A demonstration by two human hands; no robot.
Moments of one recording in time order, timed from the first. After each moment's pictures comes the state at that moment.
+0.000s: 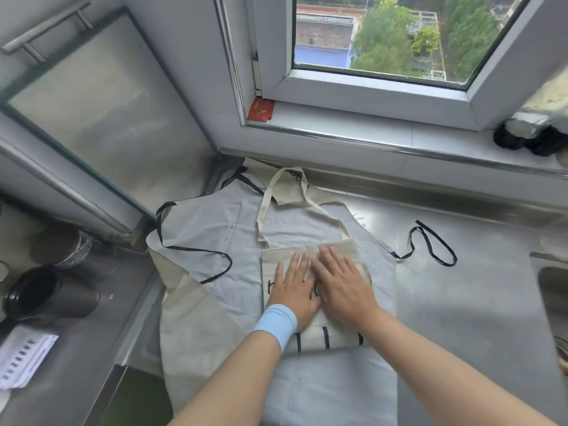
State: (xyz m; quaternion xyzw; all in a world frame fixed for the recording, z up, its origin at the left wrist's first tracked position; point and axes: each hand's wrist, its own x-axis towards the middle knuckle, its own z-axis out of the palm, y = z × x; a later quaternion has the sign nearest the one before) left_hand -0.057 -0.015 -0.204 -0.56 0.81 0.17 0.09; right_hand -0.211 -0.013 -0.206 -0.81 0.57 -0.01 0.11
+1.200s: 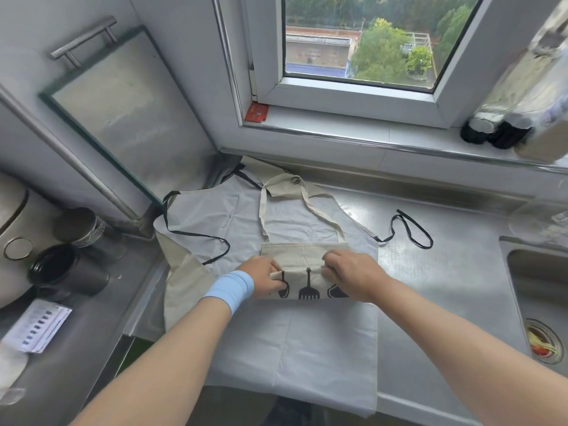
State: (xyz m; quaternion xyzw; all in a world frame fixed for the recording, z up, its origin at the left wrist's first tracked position) left_hand 0.000 -0.010 -0.134 -0.60 0.73 0.33 0.10; right_hand -0.253 0.011 -0.142 -0.84 0.52 -0.02 0.15
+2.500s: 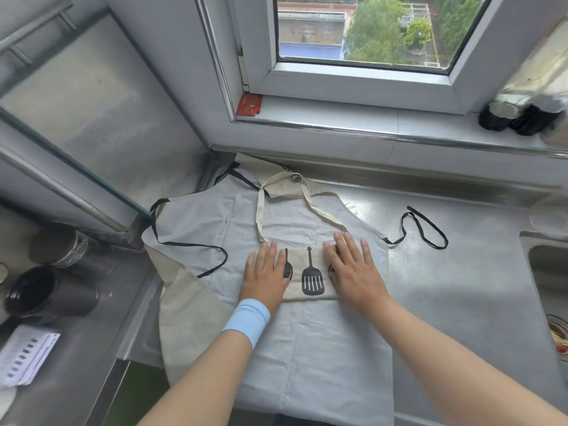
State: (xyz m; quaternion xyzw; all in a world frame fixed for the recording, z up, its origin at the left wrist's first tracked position) left_hand -0.012 -0.012 -0.203 -0.60 0.80 0.05 0.07; right_hand -0.240 -0.005 -0.201 -0.79 0.61 0.02 0.06
